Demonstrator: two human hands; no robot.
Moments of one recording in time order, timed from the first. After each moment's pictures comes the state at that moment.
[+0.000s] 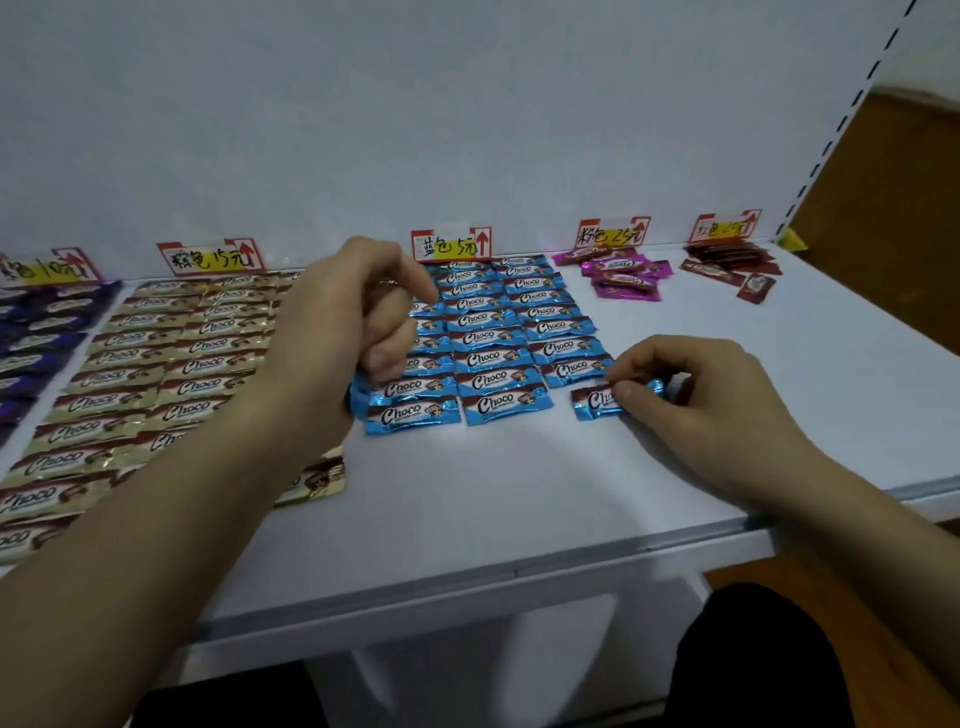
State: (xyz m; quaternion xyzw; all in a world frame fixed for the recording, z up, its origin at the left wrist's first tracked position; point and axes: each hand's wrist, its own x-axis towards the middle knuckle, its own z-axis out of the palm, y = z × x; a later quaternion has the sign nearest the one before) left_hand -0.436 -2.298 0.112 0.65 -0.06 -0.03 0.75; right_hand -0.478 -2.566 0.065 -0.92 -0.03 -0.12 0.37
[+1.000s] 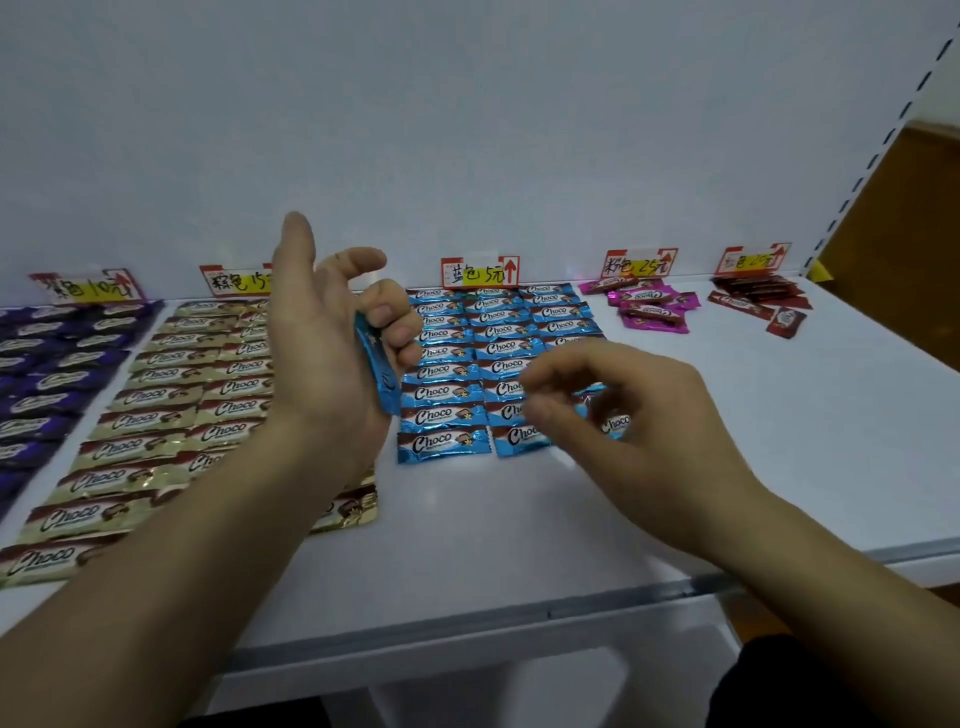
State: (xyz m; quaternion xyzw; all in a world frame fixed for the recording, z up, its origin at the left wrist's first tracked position) left_hand -0.428 -2.289 0.109 0.49 0.00 0.04 0.87; right_hand -0.484 -2.491 0.092 -0.87 -0.18 -0.15 0.43
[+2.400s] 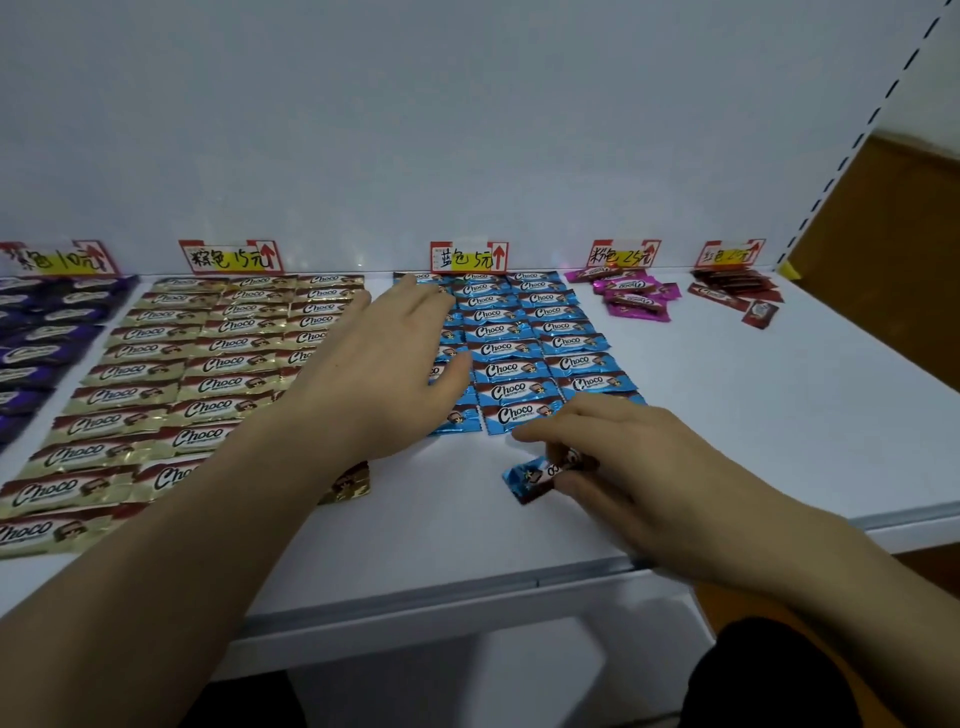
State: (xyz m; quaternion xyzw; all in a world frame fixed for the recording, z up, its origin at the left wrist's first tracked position) left_hand -0.425 -2.288 0.094 0.97 -0.19 0.07 0.09; right_hand -0.499 -2.515 0.075 -0.94 -0.30 -0.07 0.15
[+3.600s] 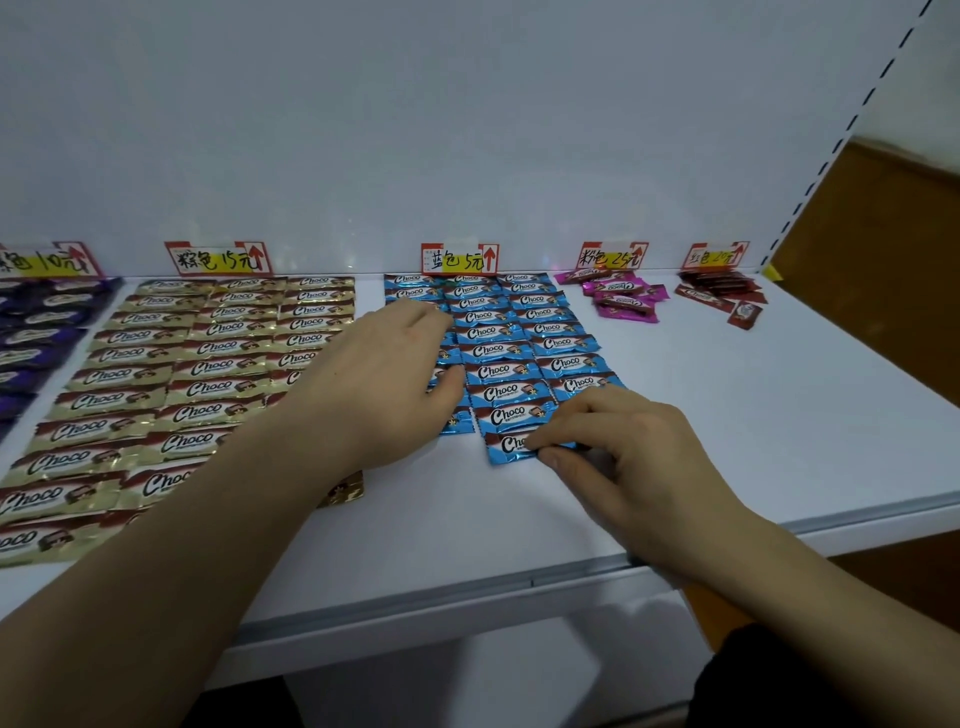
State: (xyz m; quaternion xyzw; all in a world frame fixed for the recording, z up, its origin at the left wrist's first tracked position) left_hand -0.420 -2.287 0.085 0.97 -0.22 0.07 0.11; right_hand -0.495 -2.517 0.047 -0.93 -0.21 -0.18 0.23
